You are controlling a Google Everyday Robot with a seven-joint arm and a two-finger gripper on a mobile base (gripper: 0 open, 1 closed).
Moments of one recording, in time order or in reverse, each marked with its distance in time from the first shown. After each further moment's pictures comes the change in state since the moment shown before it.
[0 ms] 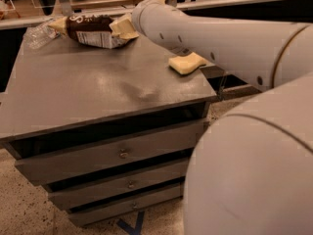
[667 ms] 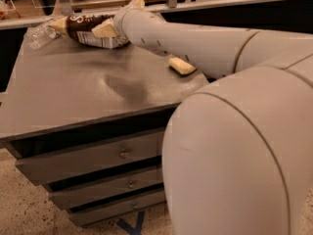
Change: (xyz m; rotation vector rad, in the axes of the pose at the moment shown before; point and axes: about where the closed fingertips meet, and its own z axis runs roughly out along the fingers) arm -0.005 0.054 0.053 -0.090 -0.039 0.026
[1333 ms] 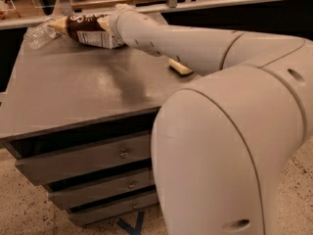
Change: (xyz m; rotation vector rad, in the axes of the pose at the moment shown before) arm 0.000 0.011 0.020 -0.008 -0.014 -0.003
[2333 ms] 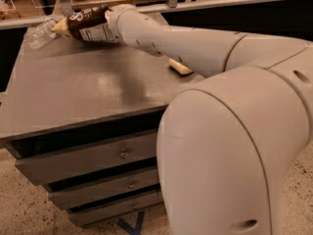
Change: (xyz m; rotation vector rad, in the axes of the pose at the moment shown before) arm -0.005 -0.001 -0.001 0.004 -0.019 0.005
